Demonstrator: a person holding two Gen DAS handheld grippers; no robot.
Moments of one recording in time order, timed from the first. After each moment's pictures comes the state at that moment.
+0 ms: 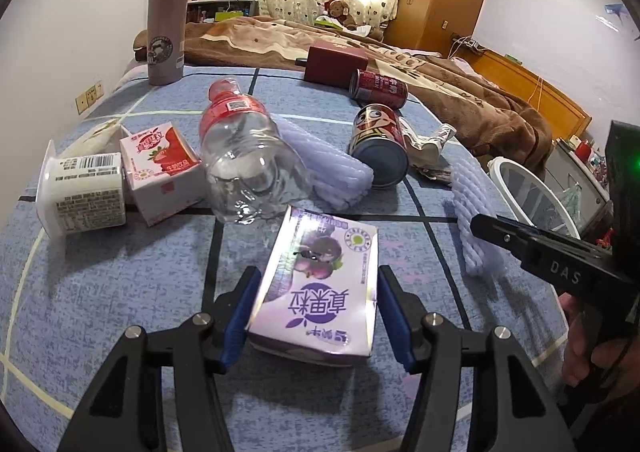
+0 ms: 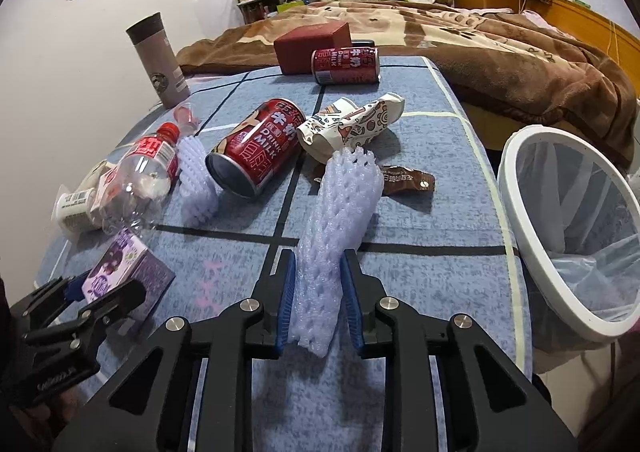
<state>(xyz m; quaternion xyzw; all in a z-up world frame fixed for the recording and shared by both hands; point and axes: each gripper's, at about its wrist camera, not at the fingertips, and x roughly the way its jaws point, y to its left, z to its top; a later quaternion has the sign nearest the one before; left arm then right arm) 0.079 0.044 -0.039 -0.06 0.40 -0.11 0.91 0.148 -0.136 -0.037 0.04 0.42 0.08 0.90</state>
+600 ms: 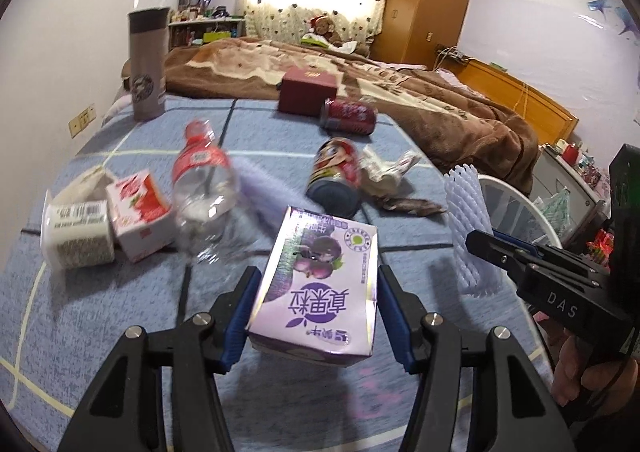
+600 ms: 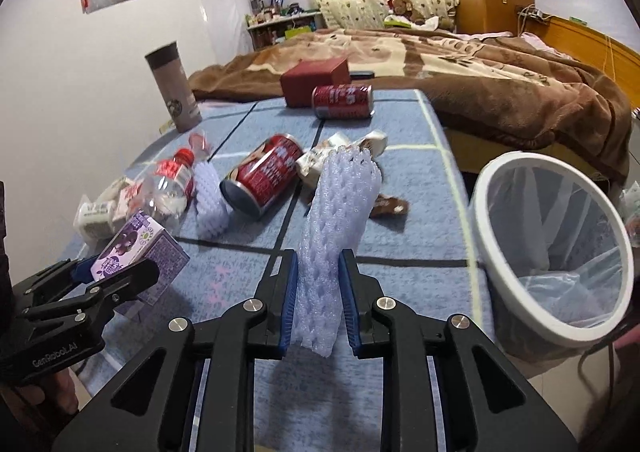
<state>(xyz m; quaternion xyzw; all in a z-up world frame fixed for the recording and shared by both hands) 0.072 0.015 -0.005 -0.05 0.37 -0.13 0.92 0.130 -0.157 -0.012 0.05 0.38 0.09 0.92</state>
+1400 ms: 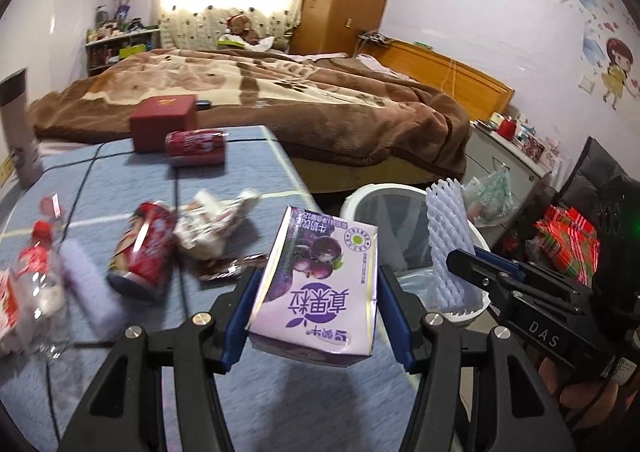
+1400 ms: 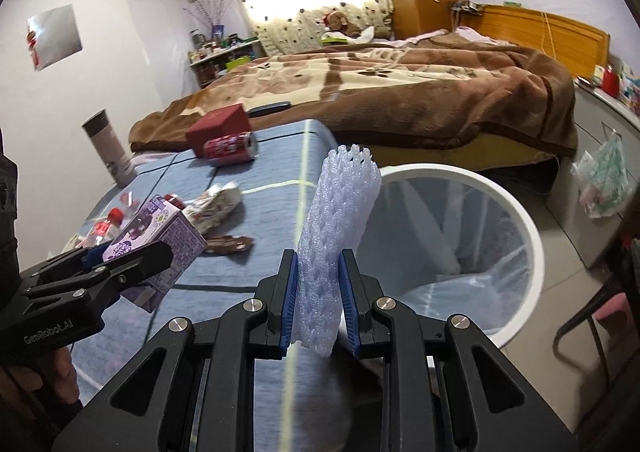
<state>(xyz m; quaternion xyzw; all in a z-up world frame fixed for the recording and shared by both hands) 0.118 -0.131 0.023 -0.01 0.36 -0.26 0.90 0.127 -0.263 0.003 0.09 0.35 0.00 0.93</state>
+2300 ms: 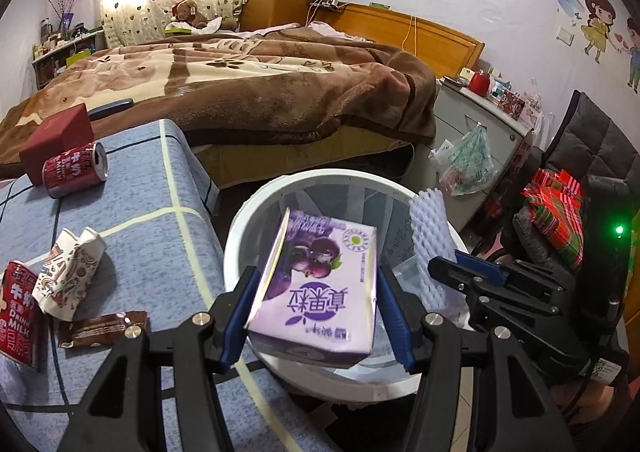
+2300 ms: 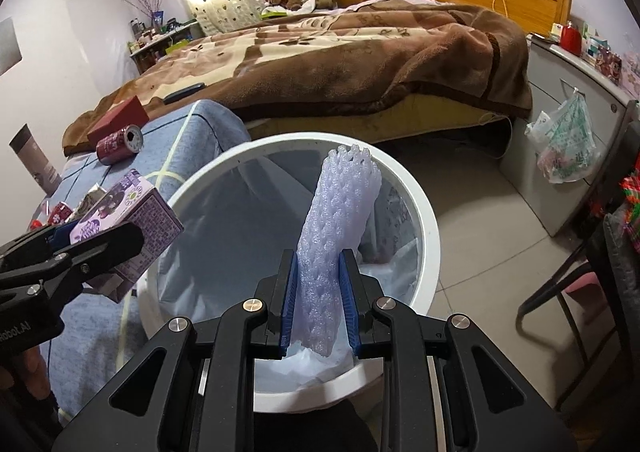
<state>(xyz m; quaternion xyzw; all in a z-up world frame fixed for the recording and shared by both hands) 0.147 -0.256 0.000 0.04 0.39 -0.31 0.86 0.145 -0.360 -0.033 0.10 0.40 -0.08 0.91</state>
